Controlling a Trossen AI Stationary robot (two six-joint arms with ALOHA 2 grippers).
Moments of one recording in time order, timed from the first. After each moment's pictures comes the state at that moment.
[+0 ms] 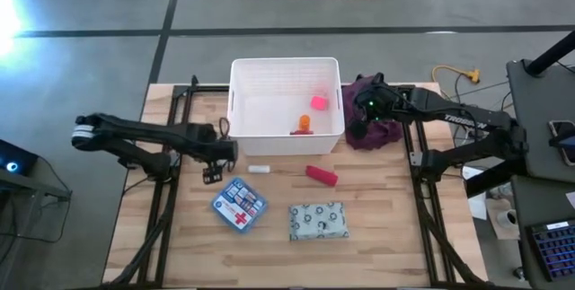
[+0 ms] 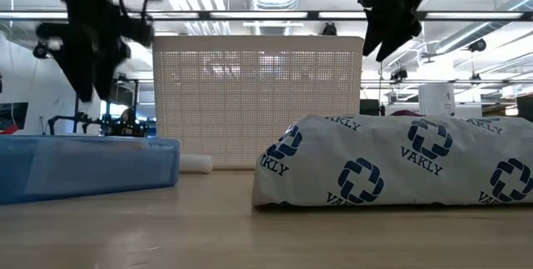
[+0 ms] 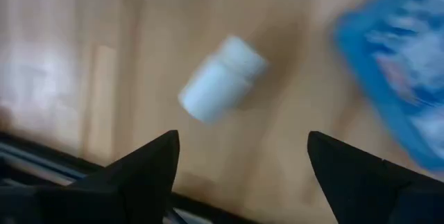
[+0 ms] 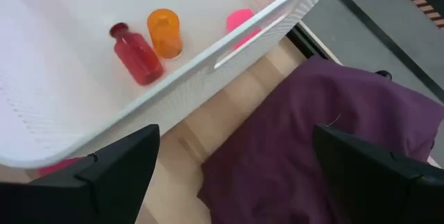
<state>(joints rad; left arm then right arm) -0.01 1.22 0.94 -1.22 -0.23 -0.26 -0.33 1.20 1.15 -0.93 0.28 0.27</state>
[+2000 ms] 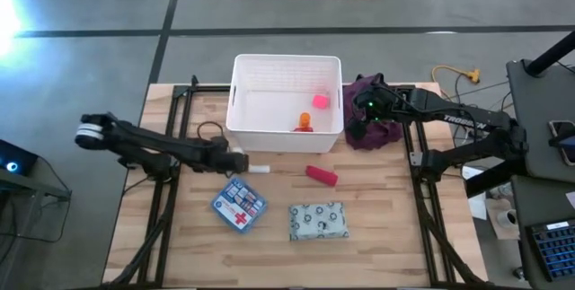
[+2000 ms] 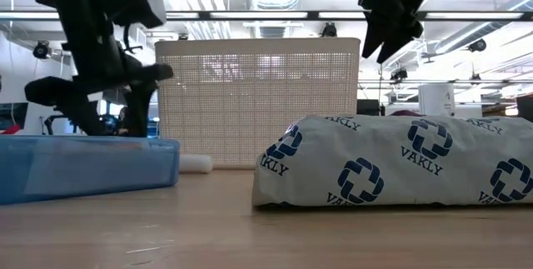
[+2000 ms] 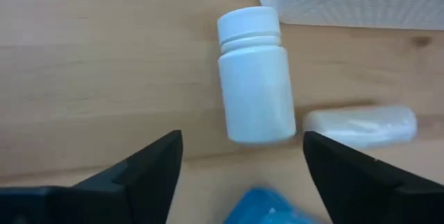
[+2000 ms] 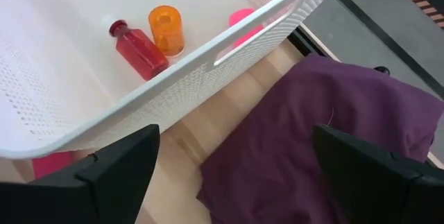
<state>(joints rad) -0.07 1.27 0.69 -0.72 -0.30 -1.59 -0.33 1.20 1.14 -0.92 0.29 0.29</state>
